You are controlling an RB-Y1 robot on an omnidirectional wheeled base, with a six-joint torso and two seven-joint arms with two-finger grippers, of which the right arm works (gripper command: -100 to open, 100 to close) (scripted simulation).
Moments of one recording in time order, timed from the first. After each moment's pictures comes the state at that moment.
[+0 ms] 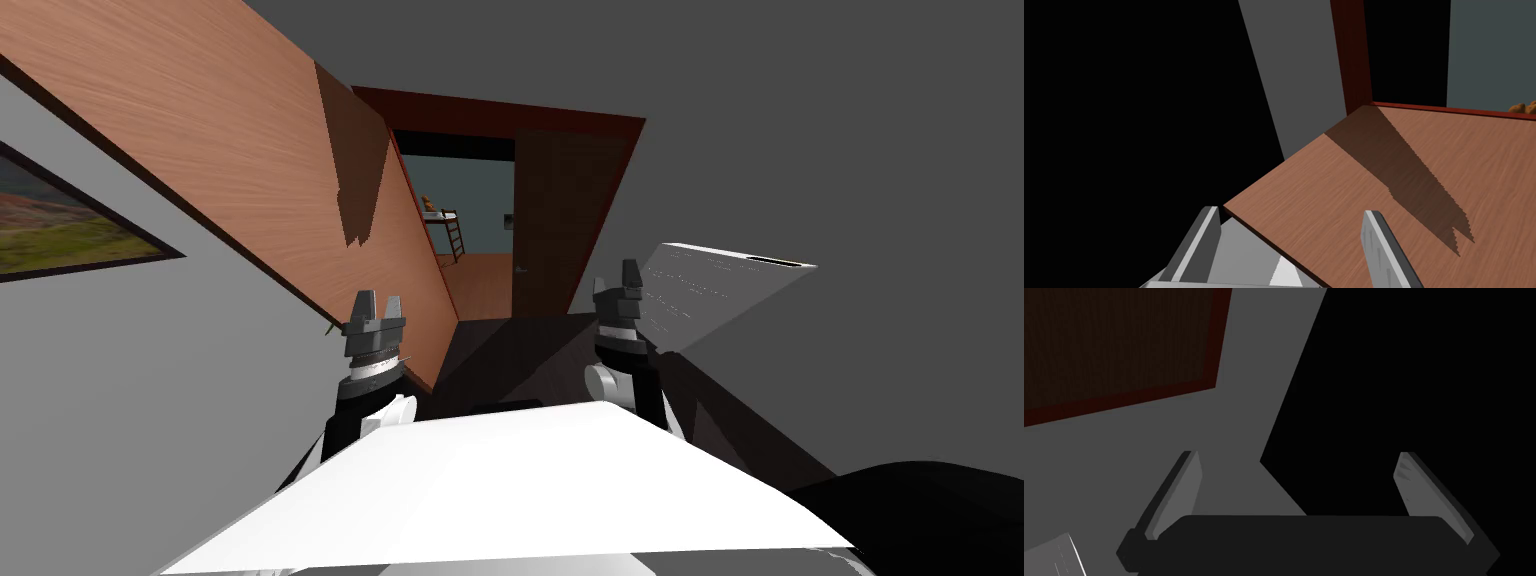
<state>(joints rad) 0.46 0.02 -0.04 -2.40 -0.05 -0.38 0.17</state>
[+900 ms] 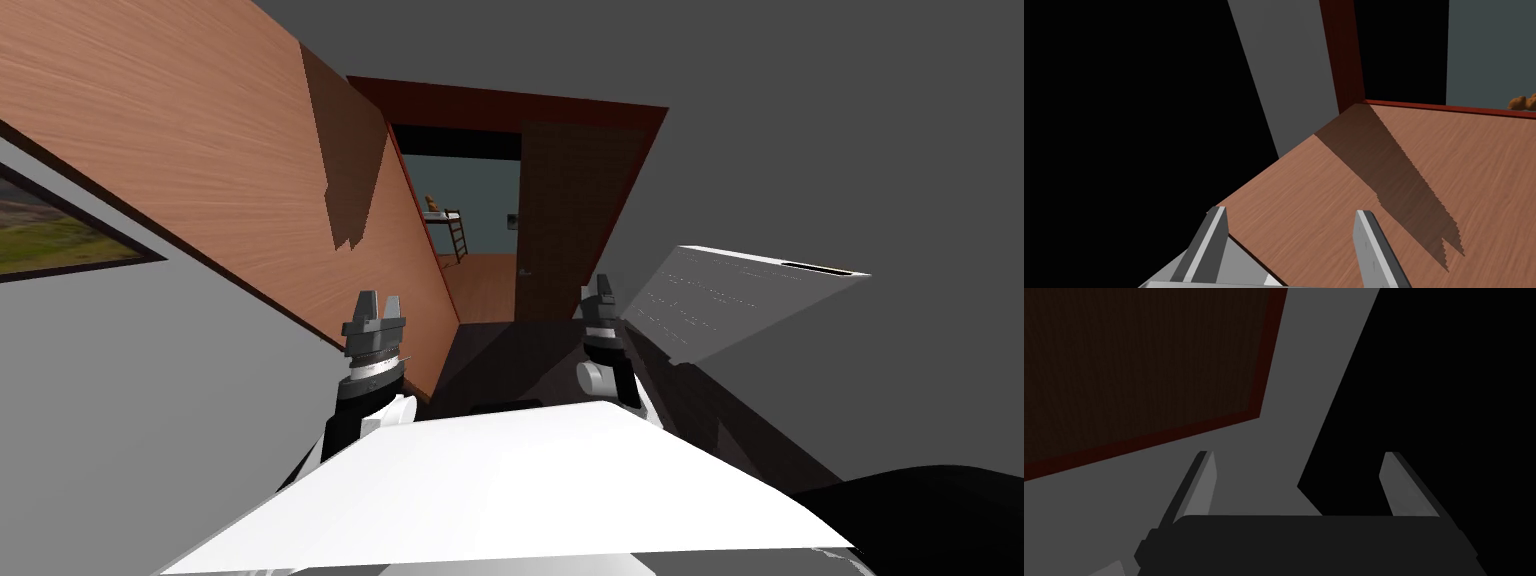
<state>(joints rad) 0.39 -0.04 -0.04 -2.19 -0.08 -0.43 0.15</state>
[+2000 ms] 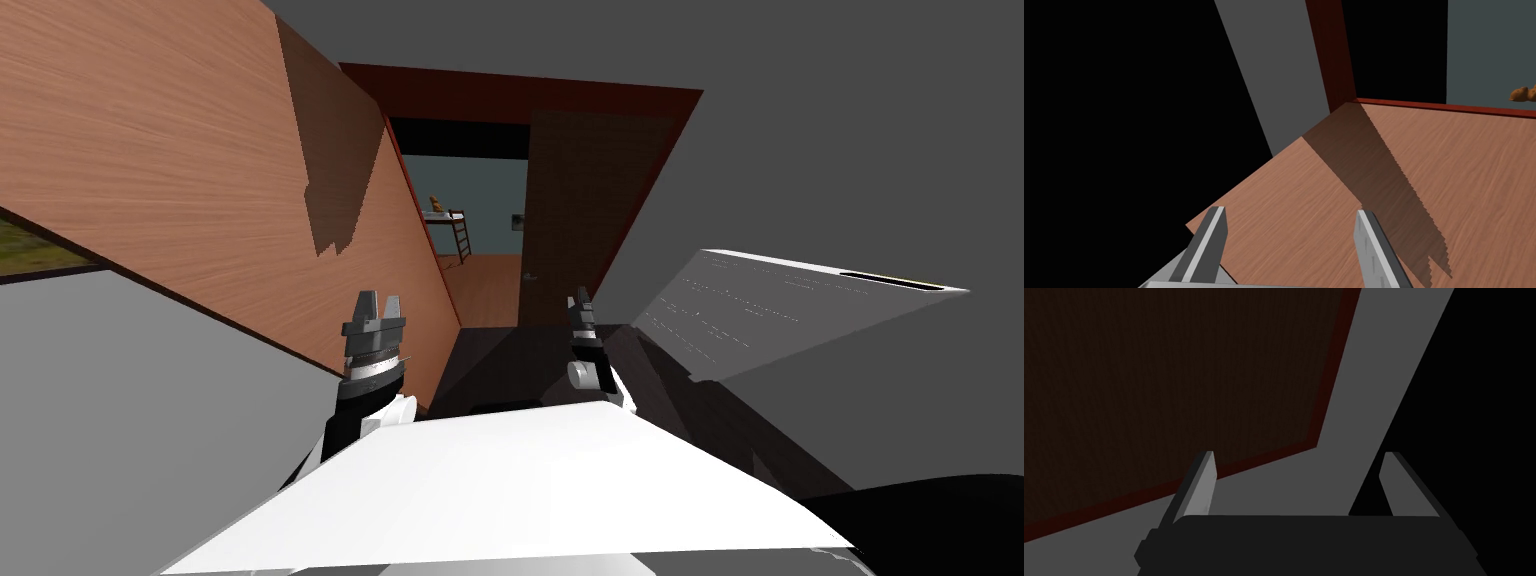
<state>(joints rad) 0.30 -0.08 -0.02 -1.91 -0.12 -0.50 0.12</state>
